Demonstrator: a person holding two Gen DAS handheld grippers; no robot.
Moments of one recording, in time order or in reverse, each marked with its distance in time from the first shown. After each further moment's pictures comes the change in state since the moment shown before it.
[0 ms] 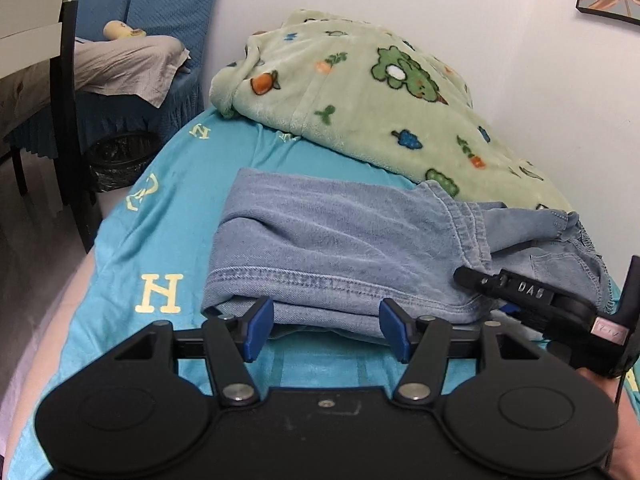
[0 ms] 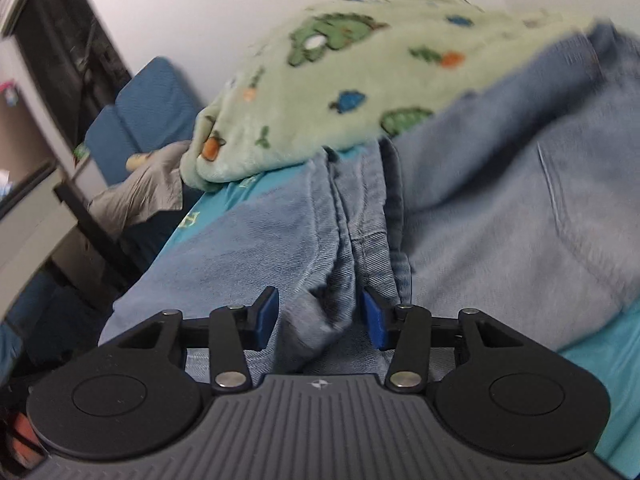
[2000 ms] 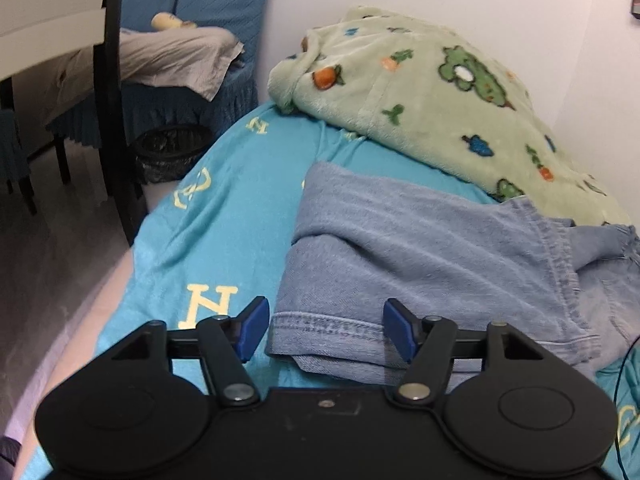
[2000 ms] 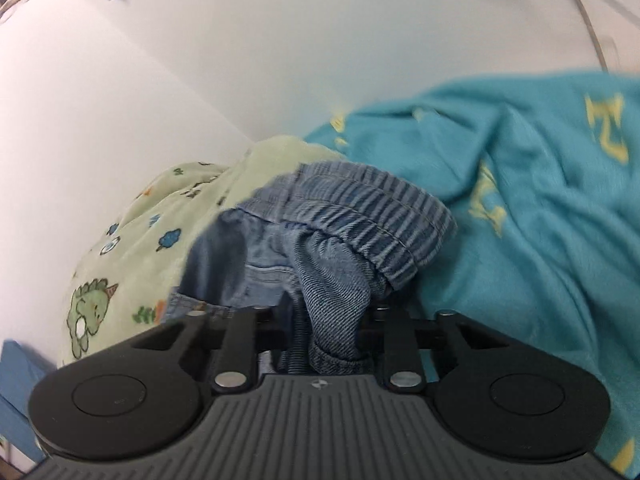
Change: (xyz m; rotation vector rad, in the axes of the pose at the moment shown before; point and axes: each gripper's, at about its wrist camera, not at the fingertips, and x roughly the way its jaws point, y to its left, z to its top) left arm 0.027 0.027 0.011 -0.050 -0.006 0.148; right arm -0.086 -0.202 0.076 0.501 -0.457 -0.411
